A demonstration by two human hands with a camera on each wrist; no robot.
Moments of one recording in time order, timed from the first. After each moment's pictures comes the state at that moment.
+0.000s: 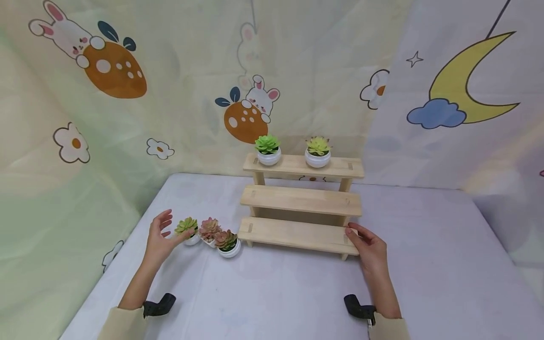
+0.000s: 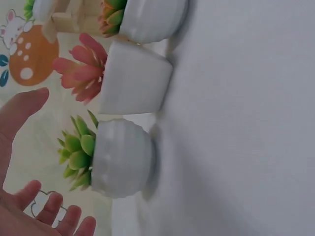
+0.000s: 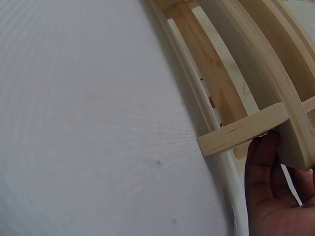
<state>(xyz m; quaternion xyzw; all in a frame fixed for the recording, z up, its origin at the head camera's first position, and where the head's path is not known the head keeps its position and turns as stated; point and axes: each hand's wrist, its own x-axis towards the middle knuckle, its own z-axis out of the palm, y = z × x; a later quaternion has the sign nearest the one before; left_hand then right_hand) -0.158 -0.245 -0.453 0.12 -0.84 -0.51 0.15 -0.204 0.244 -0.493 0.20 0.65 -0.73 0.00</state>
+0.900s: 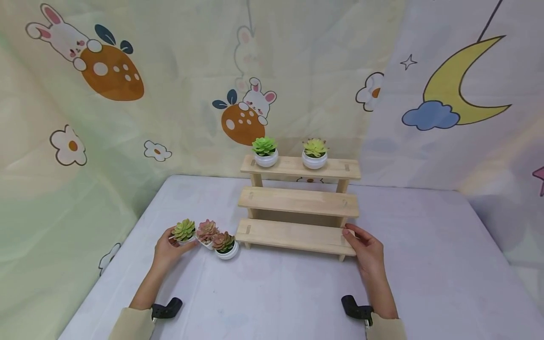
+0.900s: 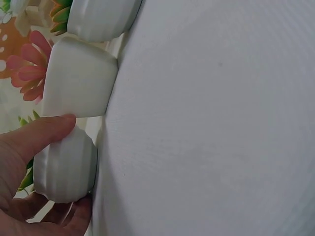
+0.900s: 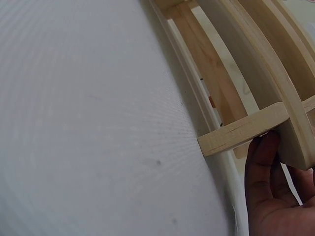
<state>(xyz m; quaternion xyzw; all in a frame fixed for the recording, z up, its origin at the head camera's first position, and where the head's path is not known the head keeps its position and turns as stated) -0.159 -0.240 -0.485 0.18 -0.85 -0.48 0.07 -0.204 0.244 -0.494 0.19 0.65 -0.73 -0.01</state>
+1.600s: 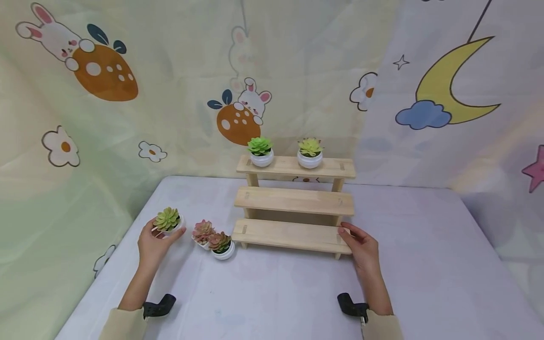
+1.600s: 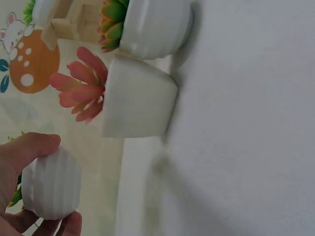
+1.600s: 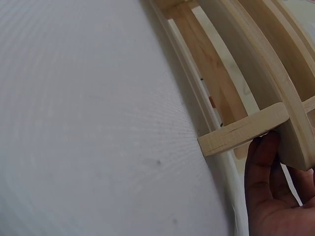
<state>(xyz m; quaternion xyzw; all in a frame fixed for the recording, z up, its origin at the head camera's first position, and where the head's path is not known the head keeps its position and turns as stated) -0.159 -0.232 -0.449 0.20 -0.82 -0.50 0.18 -0.204 0.242 -0.494 0.19 0.65 -0.73 -0.02</state>
